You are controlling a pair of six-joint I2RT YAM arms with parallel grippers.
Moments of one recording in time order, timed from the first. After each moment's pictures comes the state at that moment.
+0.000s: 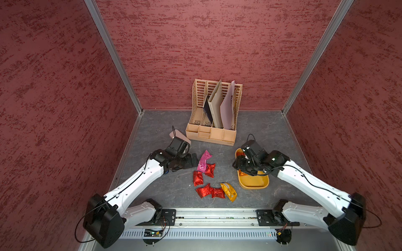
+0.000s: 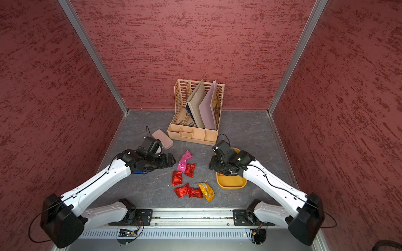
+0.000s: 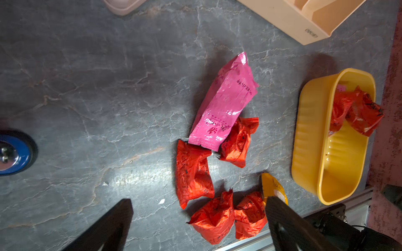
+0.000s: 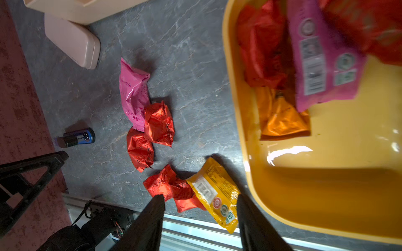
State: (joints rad) left arm -0.52 1.13 0.86 -0.82 0.16 -0.67; right arm 0.78 1.25 1.04 -0.86 -0.05 1.04
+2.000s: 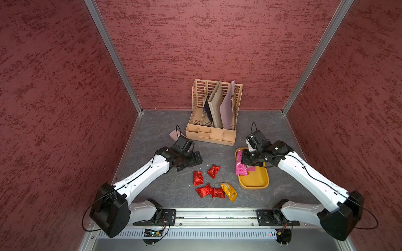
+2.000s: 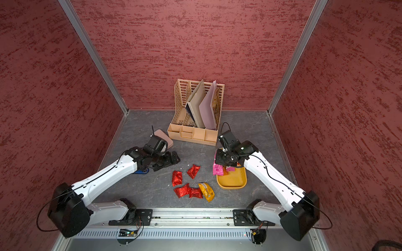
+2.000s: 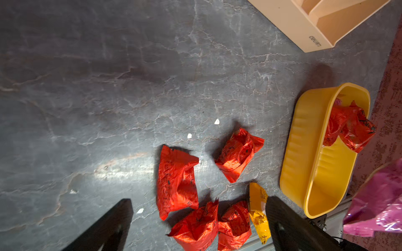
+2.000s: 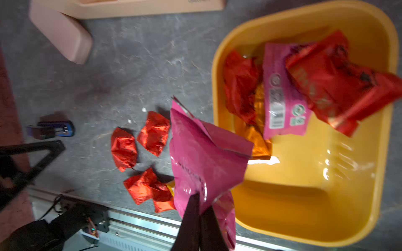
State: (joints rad) left arm -0.57 1.29 0.93 -0.73 0.18 -0.79; right arm 0.57 1.19 1.09 -1.06 -0.08 0.72
